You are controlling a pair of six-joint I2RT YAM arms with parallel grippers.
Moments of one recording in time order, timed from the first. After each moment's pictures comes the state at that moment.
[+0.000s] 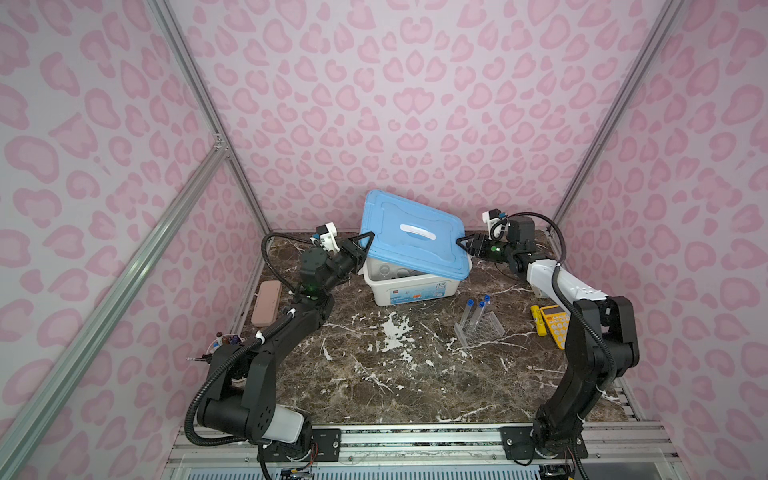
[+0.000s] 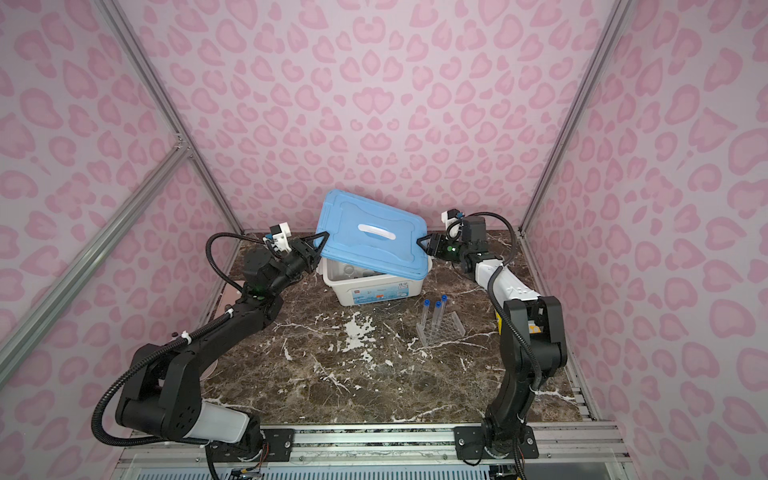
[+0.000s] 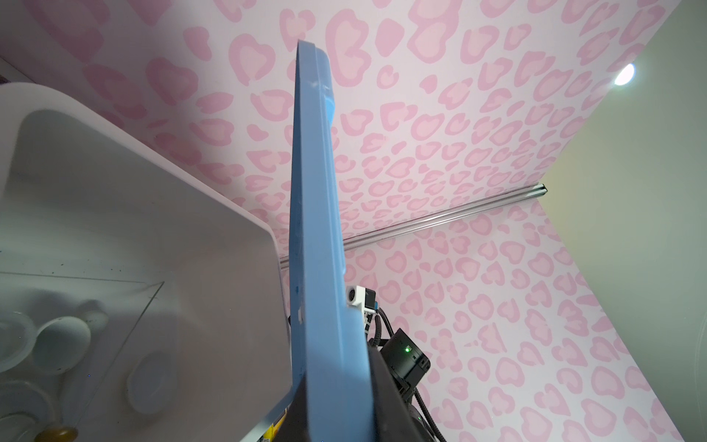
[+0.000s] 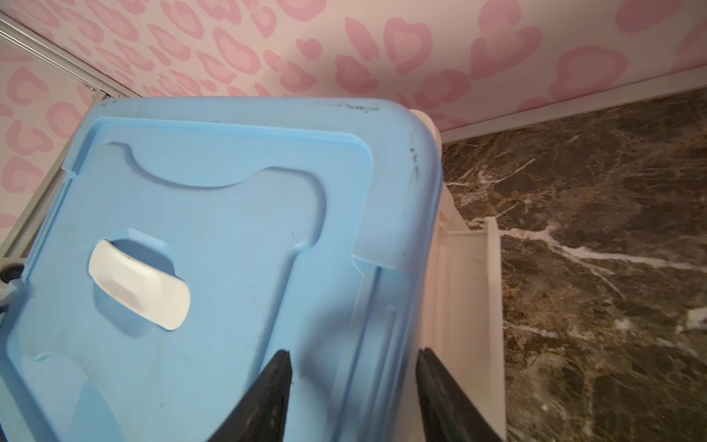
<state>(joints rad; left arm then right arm) -0.27 1.47 0.88 0.68 0.42 -1.33 0.11 1.81 1.35 -0.04 -0.64 0.50</state>
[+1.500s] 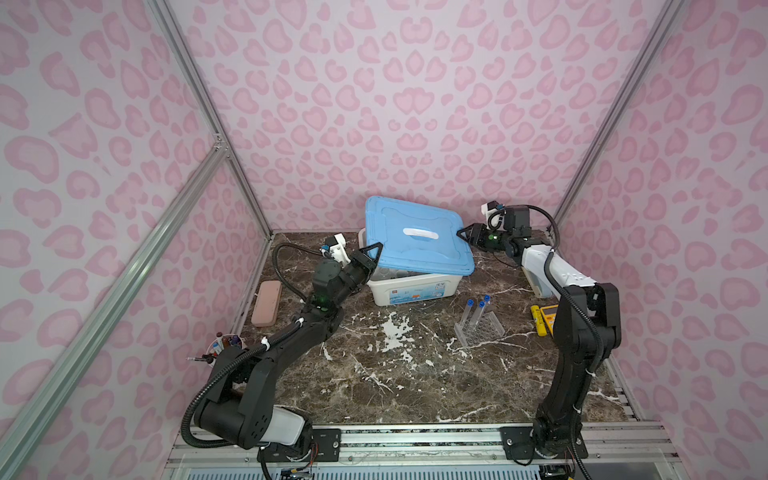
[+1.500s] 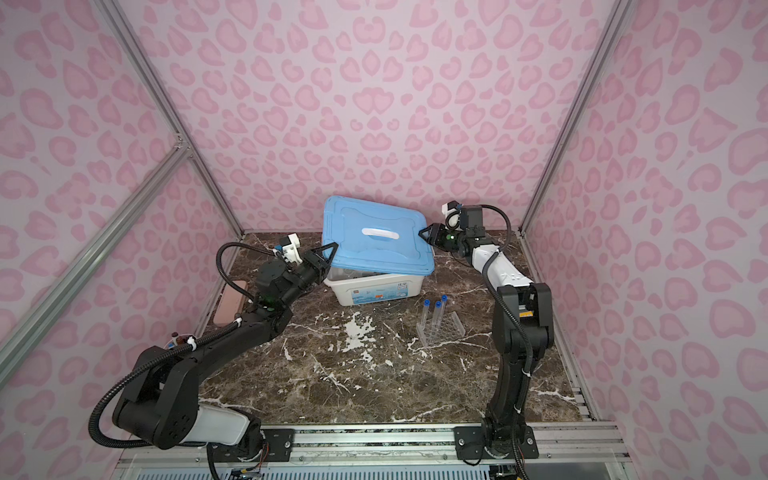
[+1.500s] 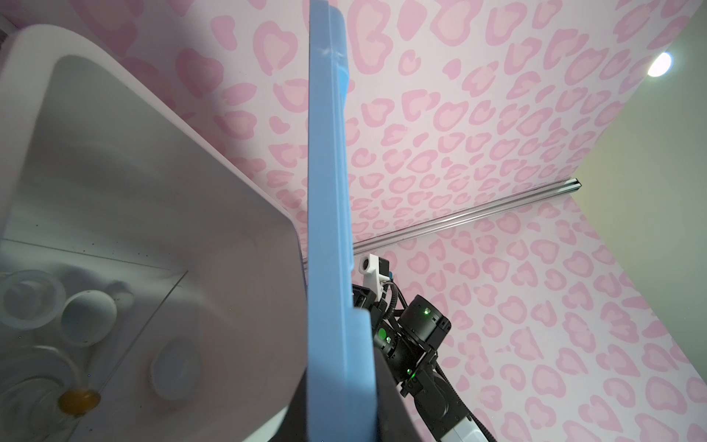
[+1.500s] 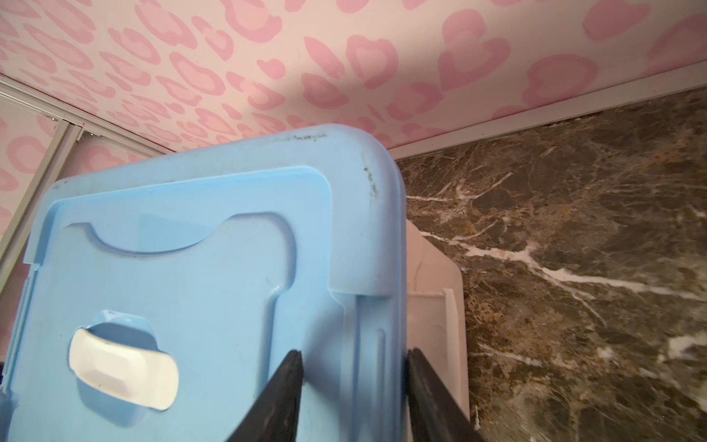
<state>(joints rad) -0.38 1.44 0.80 0.69 0.27 -1.27 0.10 1.97 1.59 -0.21 -0.62 0.51</state>
